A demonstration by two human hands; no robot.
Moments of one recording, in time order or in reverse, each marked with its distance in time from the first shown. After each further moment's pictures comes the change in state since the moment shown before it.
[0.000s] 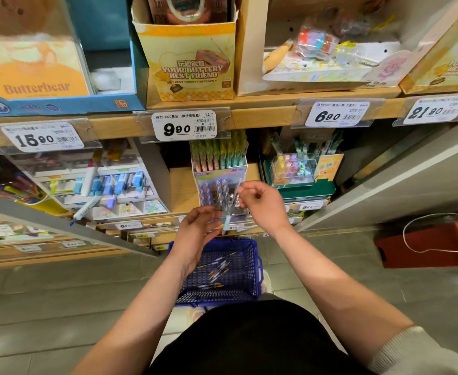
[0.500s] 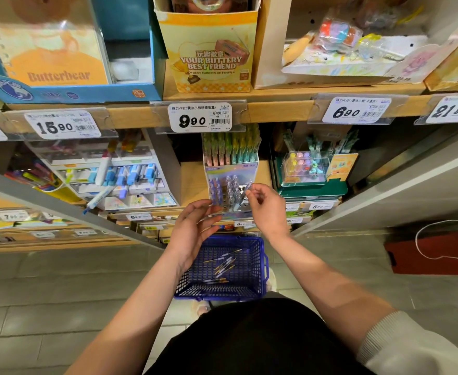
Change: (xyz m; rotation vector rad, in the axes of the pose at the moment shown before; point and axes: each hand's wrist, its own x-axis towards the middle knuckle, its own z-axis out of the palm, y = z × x) left_hand -0.009 0.007 -0.022 -0.089 -0.018 0.036; right_hand 0.007 0.043 0.018 -0.324 0.156 -0.206
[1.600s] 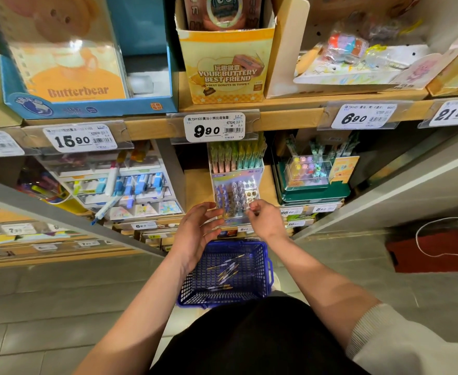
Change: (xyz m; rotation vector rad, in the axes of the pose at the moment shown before) left_hand -0.002 0.024 -0.003 0.037 -0.022 -0.040; right_hand 0.001 0.012 0.024 -0.223 -0.211 0.250
